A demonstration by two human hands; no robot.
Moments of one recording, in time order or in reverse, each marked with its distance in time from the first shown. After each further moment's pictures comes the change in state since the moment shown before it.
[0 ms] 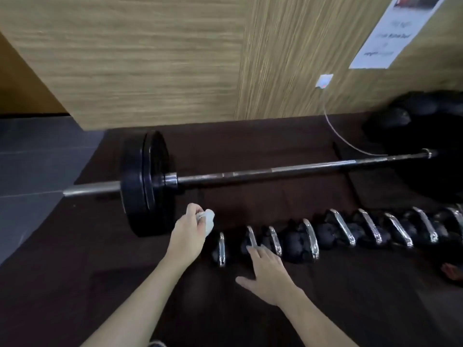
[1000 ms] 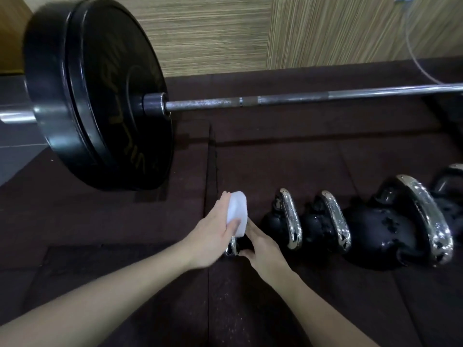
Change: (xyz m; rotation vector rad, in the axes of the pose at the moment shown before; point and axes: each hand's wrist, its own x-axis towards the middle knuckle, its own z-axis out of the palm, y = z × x) left_hand 0.087 -0.233 0.248 0.180 -0.329 0.137; right_hand 0.275 0.123 0.289 0.337 0.168 -0.280
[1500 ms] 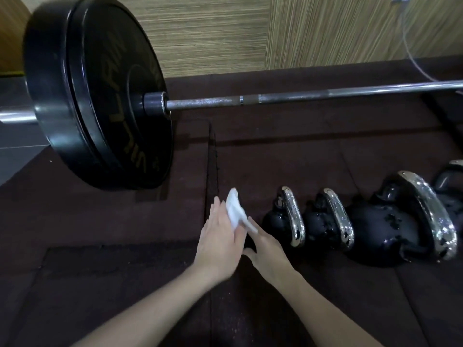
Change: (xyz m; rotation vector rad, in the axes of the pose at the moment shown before) left_hand -0.001 -0.002 0.049 -0.088 0.316 -0.070; right_hand -0.002 0.001 0.008 -0.020 0.046 -0.005
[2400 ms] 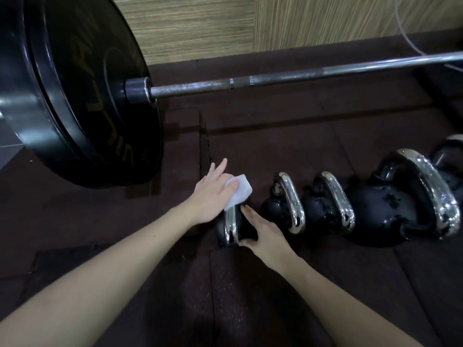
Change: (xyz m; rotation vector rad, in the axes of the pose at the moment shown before) left_hand 0.085 0.002 -0.045 0.188 -0.302 0.165; right_hand 0.002 0.005 -0.004 0.118 -0.002 0.051
